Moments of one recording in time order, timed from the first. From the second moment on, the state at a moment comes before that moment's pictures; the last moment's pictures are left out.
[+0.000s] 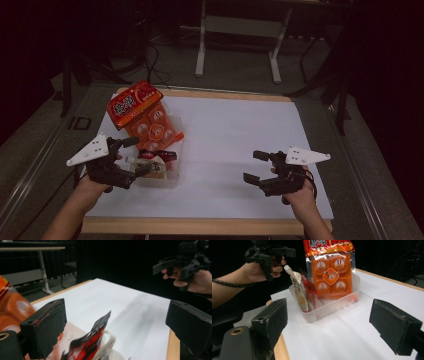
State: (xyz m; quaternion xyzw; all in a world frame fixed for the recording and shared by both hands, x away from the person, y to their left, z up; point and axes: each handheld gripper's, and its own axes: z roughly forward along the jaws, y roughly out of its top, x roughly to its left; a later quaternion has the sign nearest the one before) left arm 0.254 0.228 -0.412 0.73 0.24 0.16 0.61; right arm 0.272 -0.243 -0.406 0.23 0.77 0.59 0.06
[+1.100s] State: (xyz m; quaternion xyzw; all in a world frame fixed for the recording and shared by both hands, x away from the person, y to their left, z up) left arm 0.233 0.129 -0.426 0.77 0.16 0.11 0.60; right arm 0.264 -0.245 -0.432 0.24 0.78 0.58 0.06
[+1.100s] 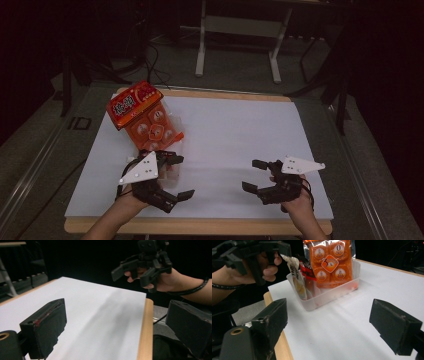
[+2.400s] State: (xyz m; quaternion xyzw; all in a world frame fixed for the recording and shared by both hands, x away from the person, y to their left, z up) left arm 0.225 0.098 -0.487 0.80 0.16 0.05 0.57; right arm 0.270 -0.246 -0.452 0.24 0.79 0.56 0.06
